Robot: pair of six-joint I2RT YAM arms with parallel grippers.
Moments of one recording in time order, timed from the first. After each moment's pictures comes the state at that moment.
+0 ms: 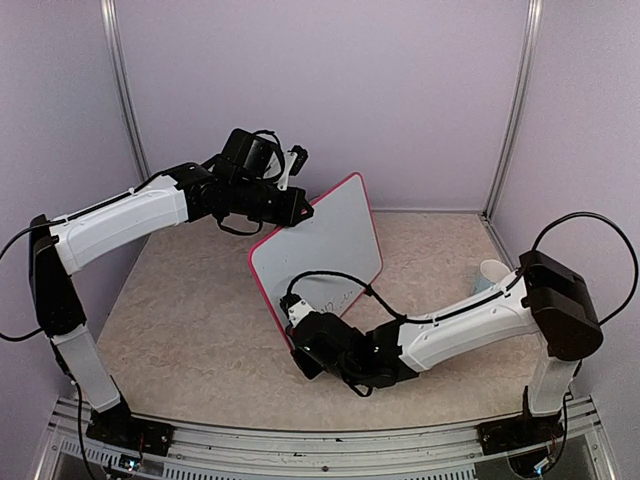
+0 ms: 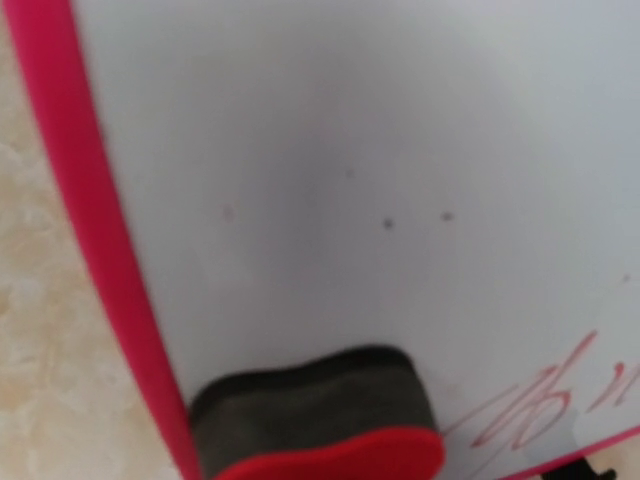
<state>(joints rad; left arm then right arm) -0.77 1.76 1.68 -0.51 0.06 -0.26 1.32 1.89 1.11 0.10 0.56 0.30</state>
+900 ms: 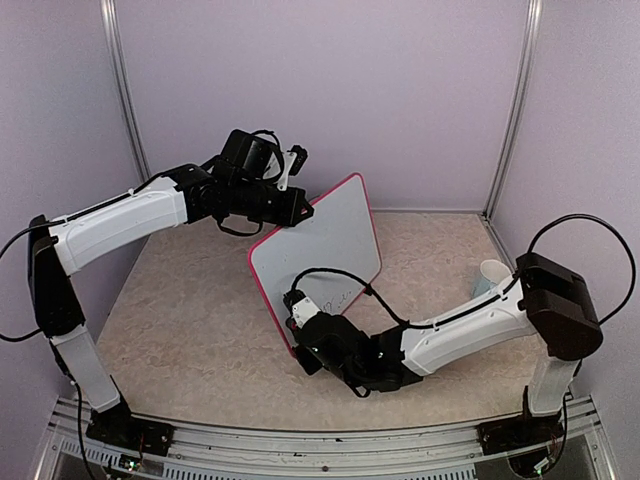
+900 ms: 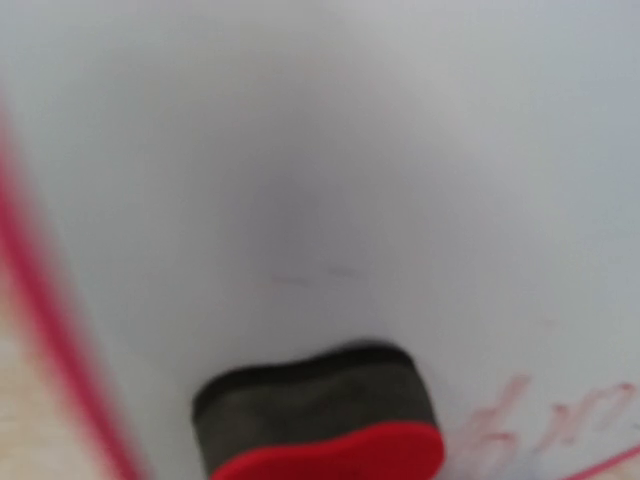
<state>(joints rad) -0.77 1.75 1.66 -0.49 0.06 -0.26 1.31 1.89 1.06 0.25 0.62 0.25</state>
